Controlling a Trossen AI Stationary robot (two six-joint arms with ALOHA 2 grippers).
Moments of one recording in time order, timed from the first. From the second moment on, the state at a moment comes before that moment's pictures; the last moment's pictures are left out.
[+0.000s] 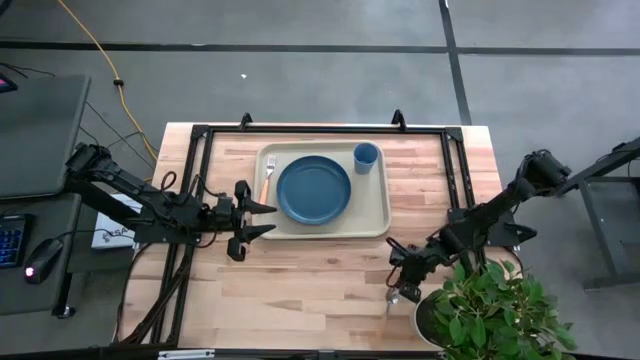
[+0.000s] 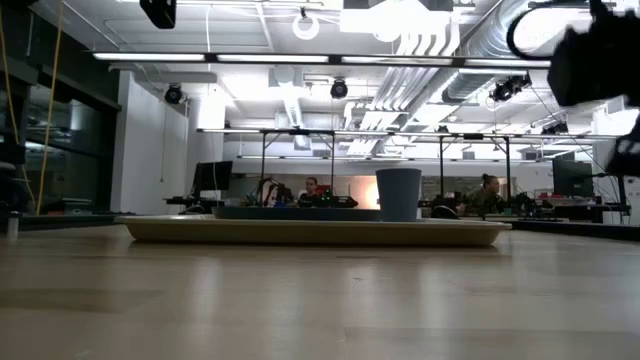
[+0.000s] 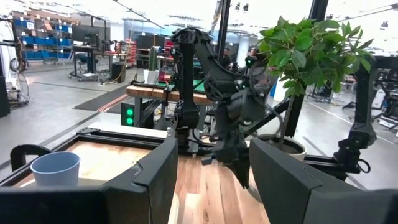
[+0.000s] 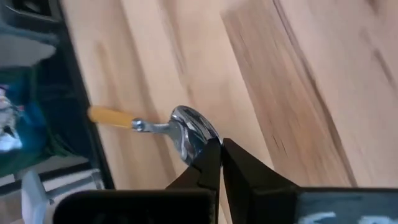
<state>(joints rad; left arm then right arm) -0.32 0.88 0.45 0.52 -0.47 -0.07 0.59 1.33 0.60 -0.24 -0.10 1.03</state>
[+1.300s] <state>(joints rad) -0.22 1.13 0.57 0.35 -0.40 -0.42 0.22 1.52 1.41 -0.48 0.34 0.05</state>
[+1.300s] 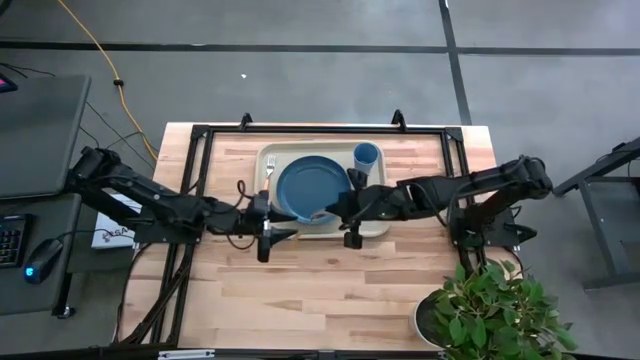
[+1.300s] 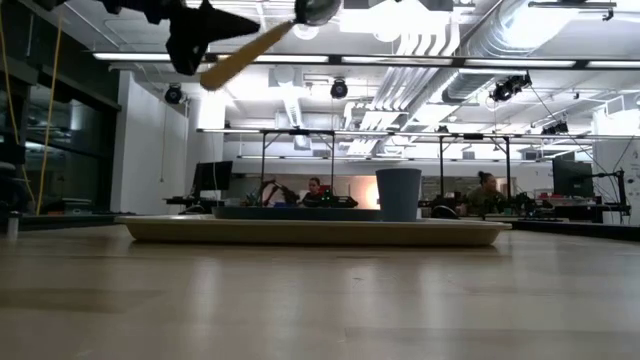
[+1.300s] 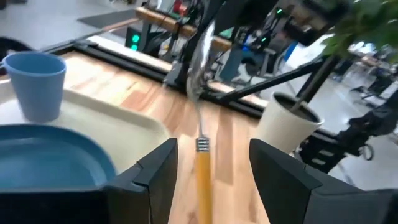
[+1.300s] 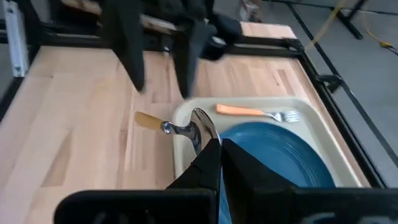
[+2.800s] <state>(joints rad) -0.16 1.14 0.58 0.26 -0.34 -0.39 0.21 1.52 1.41 -0.38 0.37 -0.06</state>
